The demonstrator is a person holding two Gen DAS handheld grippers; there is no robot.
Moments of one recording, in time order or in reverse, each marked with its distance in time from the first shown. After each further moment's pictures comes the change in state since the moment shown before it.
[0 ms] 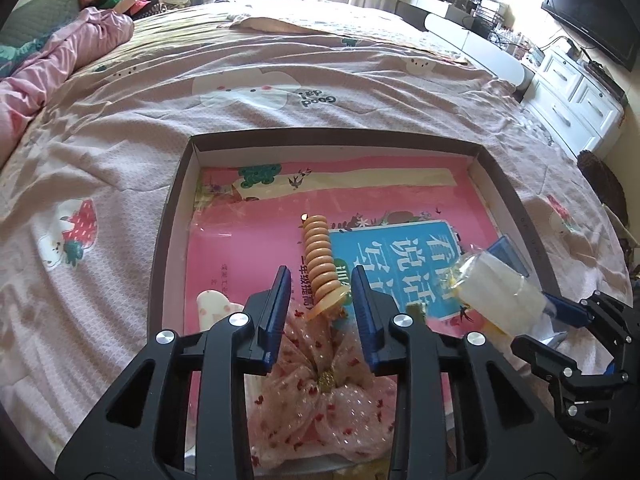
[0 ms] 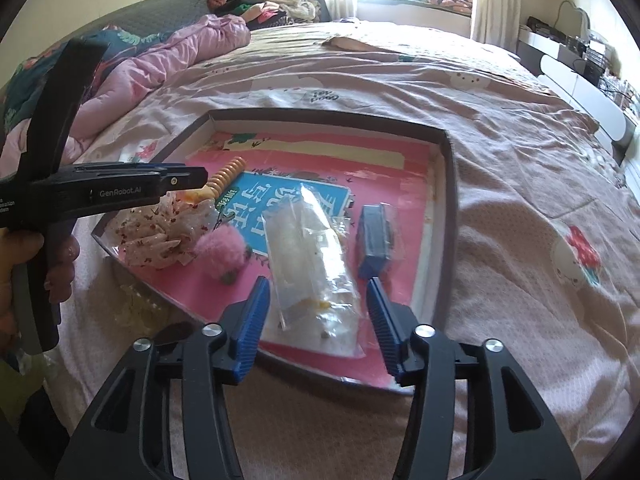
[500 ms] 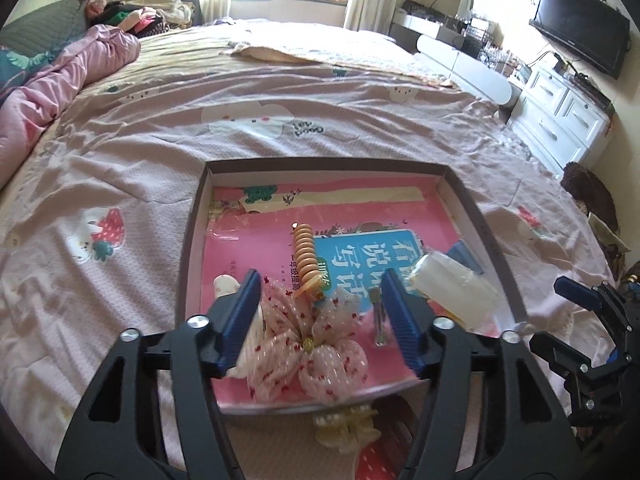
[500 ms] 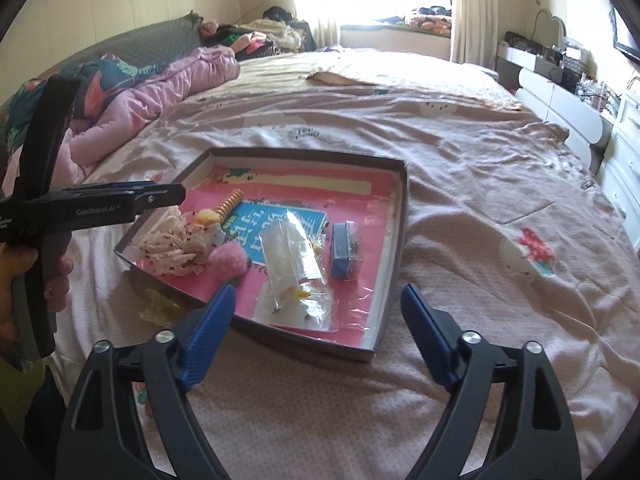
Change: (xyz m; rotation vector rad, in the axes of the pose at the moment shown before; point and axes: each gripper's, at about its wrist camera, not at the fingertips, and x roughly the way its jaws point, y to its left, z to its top) left arm -0.058 -0.010 -0.011 -0.003 -0.088 -0.015; right arm -0.060 -0.006 -0.010 0.031 -0.112 -0.036
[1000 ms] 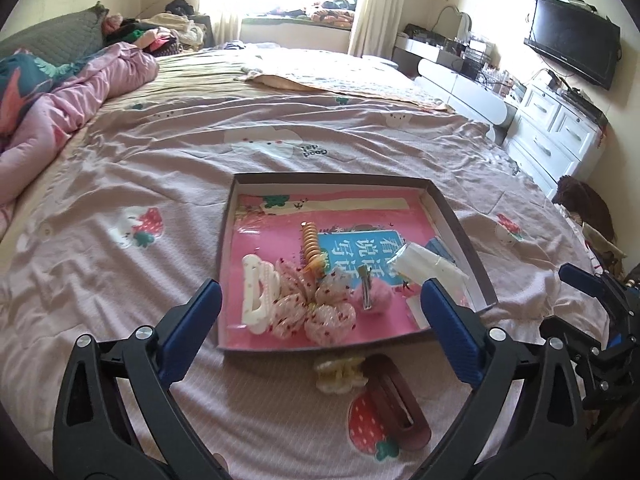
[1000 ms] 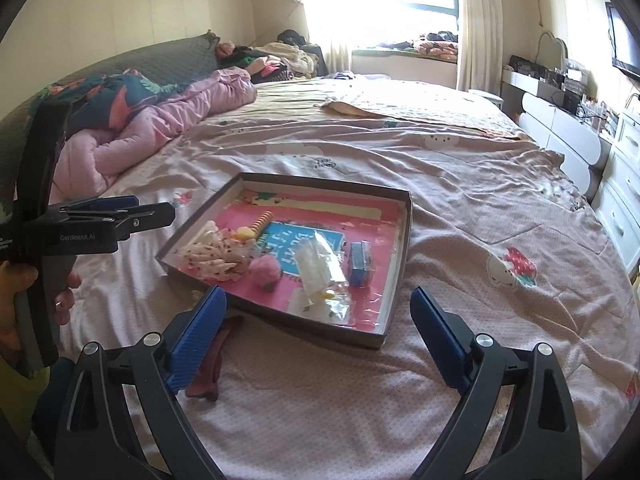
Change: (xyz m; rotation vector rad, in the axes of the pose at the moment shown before) left arm -0.063 -0.003 -0.026 -0.016 -0.085 0.030; right arm -0.056 0.020 -0.004 -0.036 -0.083 0.026
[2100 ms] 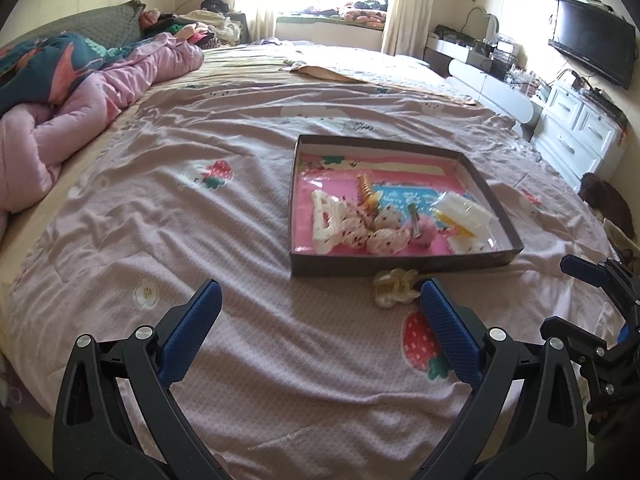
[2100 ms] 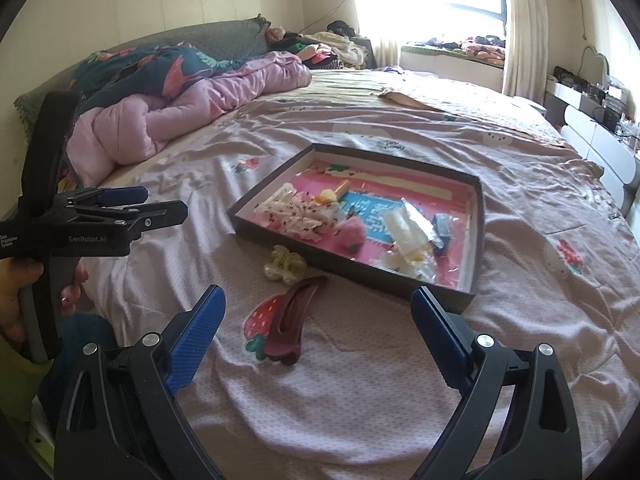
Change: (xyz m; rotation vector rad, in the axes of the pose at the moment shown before) left arm -0.047 0.033 -0.069 -0.037 0.005 0.119; right arm -0.003 0.065 -0.037 -0.097 0.040 0.129
